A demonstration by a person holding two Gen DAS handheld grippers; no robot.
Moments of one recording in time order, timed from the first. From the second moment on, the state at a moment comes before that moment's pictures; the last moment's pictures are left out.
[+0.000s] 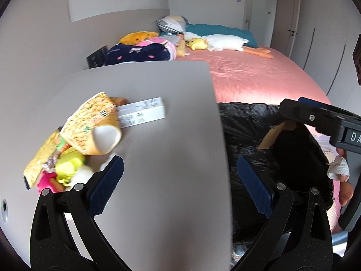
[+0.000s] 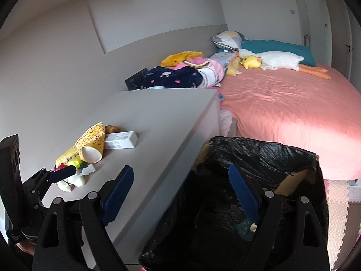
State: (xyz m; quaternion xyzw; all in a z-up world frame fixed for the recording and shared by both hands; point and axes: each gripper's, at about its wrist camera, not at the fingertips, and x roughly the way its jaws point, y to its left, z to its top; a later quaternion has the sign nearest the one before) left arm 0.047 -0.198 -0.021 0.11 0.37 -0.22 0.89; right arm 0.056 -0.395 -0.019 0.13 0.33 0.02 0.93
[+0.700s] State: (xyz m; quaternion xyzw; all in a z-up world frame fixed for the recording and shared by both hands) left arm 0.085 -0.119 -0.044 0.09 0.41 -0.18 0.89; right arm 0.090 -0.340 -0.027 0.09 0.35 0.07 0.93
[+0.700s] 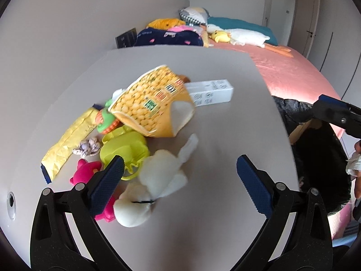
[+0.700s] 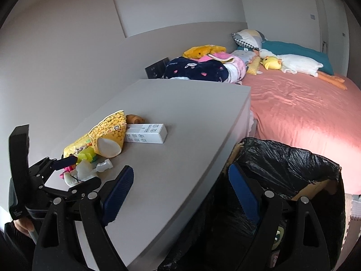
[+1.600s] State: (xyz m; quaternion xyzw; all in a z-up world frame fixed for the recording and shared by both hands) left arm 0.092 -0.084 -0.042 0.03 0.44 -0.23 0.87; right arm 0.199 -0.276 -0.054 -0.06 0.39 0.15 0.90
